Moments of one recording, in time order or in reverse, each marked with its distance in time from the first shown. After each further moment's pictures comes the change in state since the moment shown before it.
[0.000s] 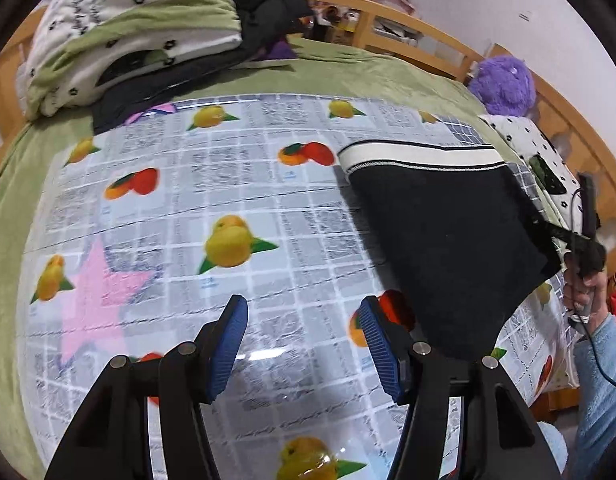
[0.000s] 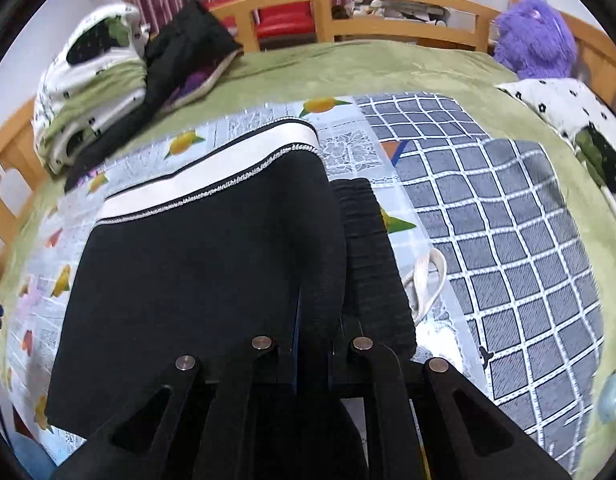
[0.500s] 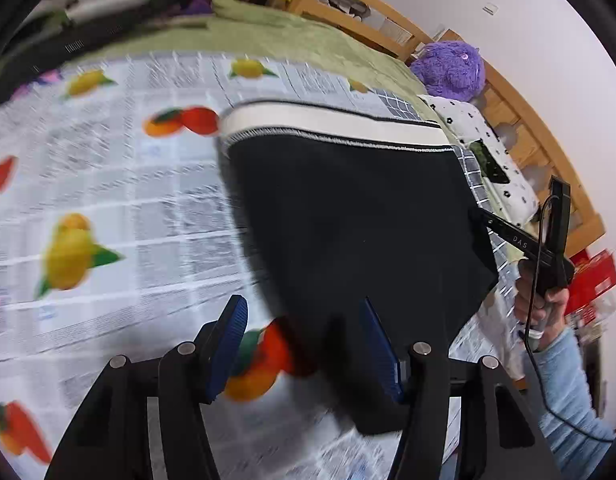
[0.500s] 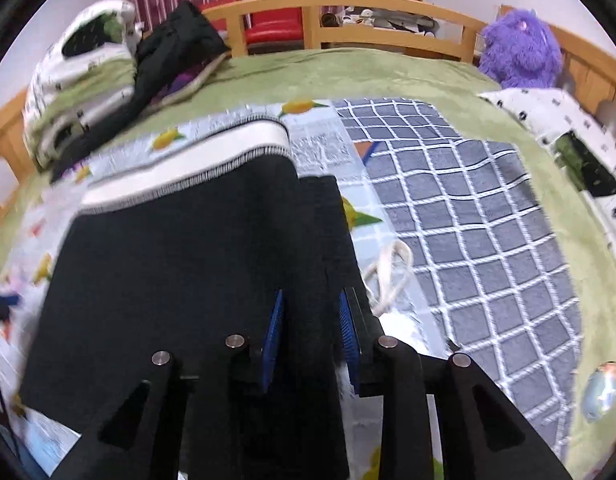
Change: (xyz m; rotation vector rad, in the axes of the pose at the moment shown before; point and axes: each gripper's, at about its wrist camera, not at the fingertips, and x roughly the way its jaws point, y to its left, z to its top) left arm 0.090 -0.054 0.023 -0.015 0.103 -0.314; right arm -0.006 -0.012 -0.008 -0.013 -0.036 -0.044
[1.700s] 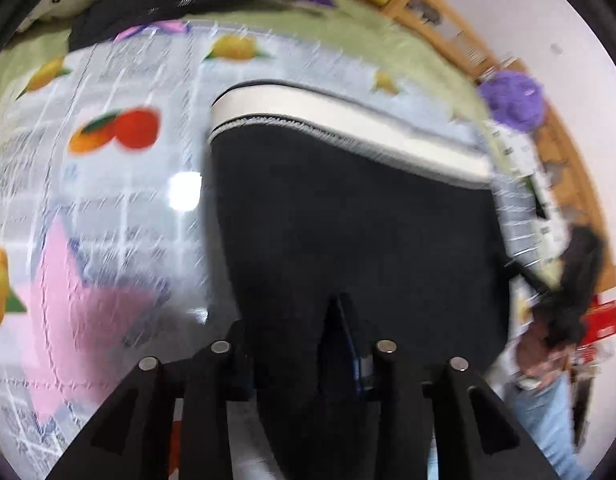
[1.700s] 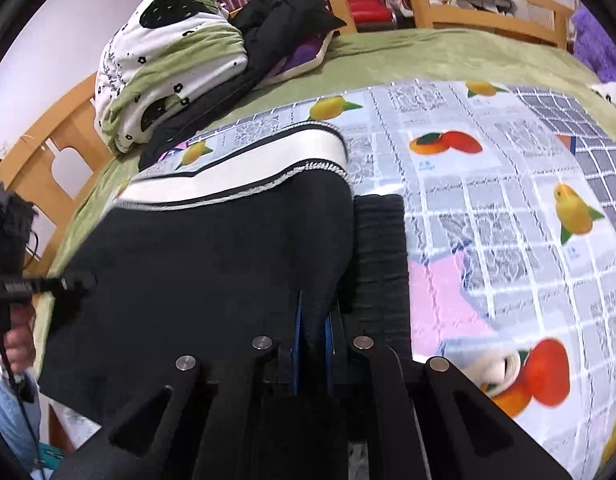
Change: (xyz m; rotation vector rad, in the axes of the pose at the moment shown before) left arm -0.059 0.143 0.011 -0.148 0.070 0.139; right arm 0.042 0.192 -0.002 -0.023 0.060 0.275
